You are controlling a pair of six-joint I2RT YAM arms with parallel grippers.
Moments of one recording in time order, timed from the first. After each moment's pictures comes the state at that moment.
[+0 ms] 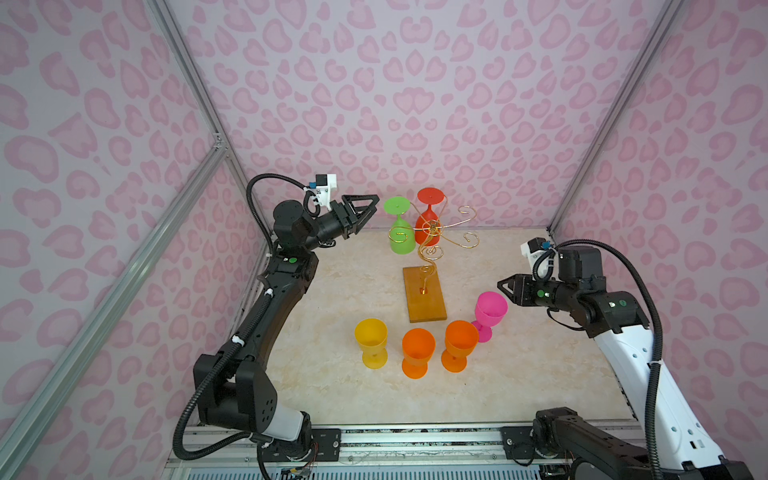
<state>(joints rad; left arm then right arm) -0.17 1.51 1.36 0.35 0.86 -1.21 0.11 1.05 1.23 -0.89 -0.39 0.24</state>
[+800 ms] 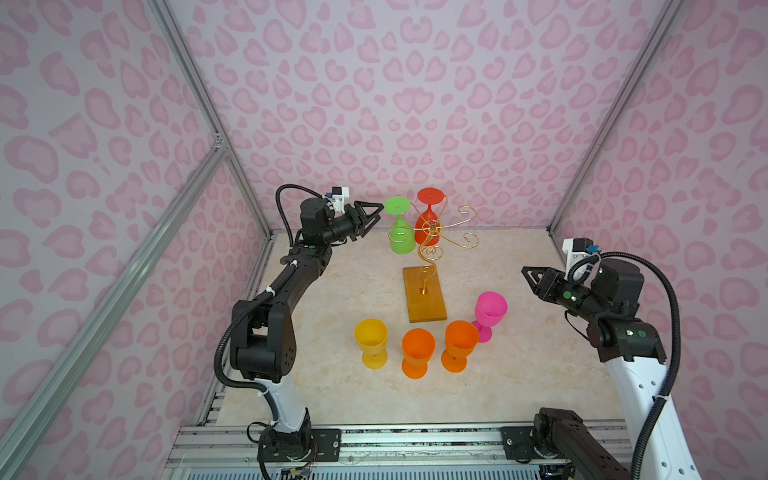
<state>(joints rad) -0.16 1.83 1.49 0.32 0.86 -1.19 -0.11 0.90 1.06 -0.59 -0.51 0.40</state>
